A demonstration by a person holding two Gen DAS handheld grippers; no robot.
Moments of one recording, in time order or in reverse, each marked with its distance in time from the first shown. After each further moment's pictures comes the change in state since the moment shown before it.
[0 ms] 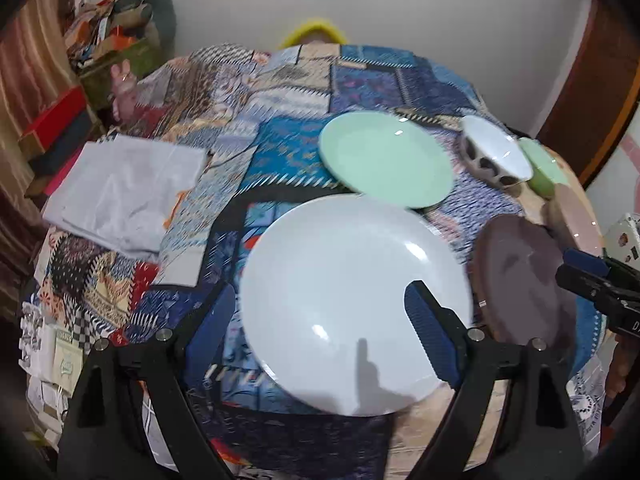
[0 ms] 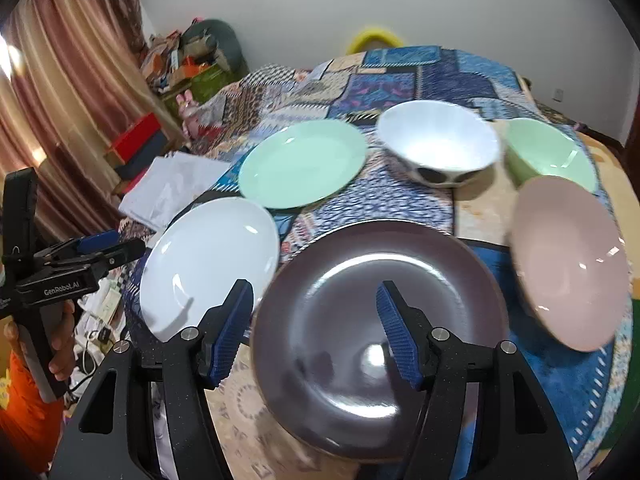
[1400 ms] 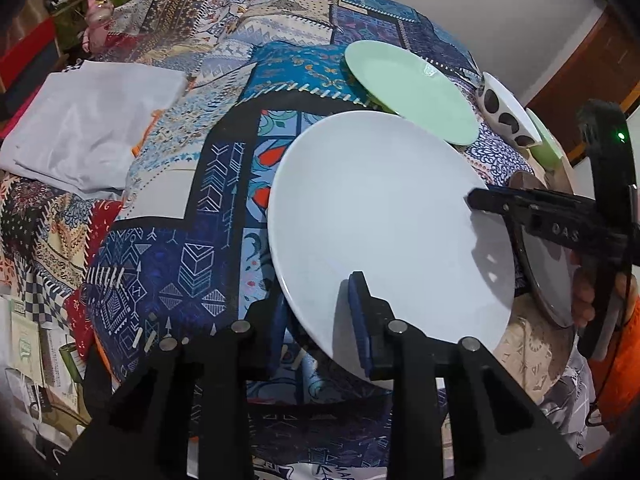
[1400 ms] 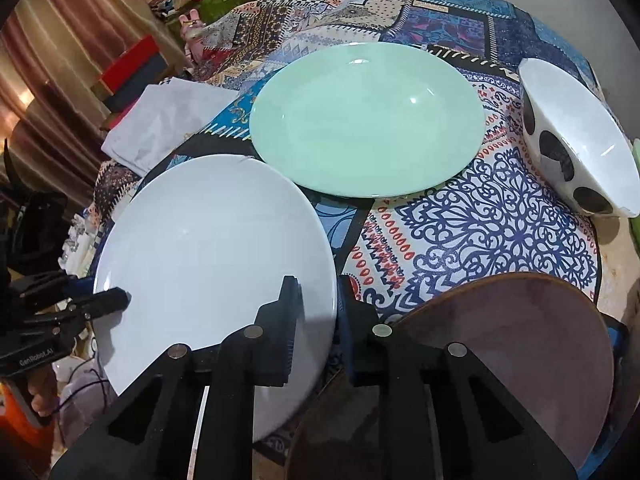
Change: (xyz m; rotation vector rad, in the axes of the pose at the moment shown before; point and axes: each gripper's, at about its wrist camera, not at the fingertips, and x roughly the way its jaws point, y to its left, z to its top) left arm 0.054 0.051 -0.029 -0.062 0.177 -0.170; right arm 0.115 0.040 0.028 -0.110 0.264 0.003
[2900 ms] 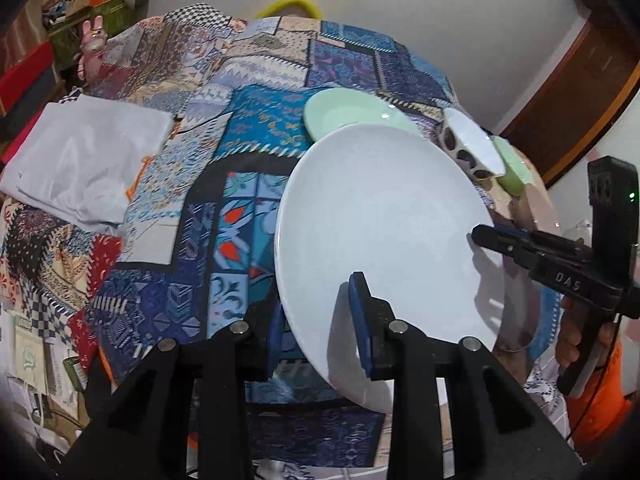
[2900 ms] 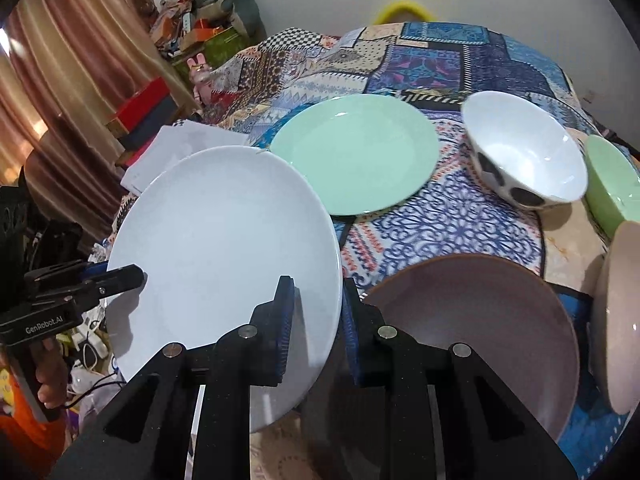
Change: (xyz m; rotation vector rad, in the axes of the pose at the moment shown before) left arm -0.046 -0.039 0.020 0.022 -0.089 -0.048; right arm -0.060 -0.007 -0.018 0.062 -0.145 0.025
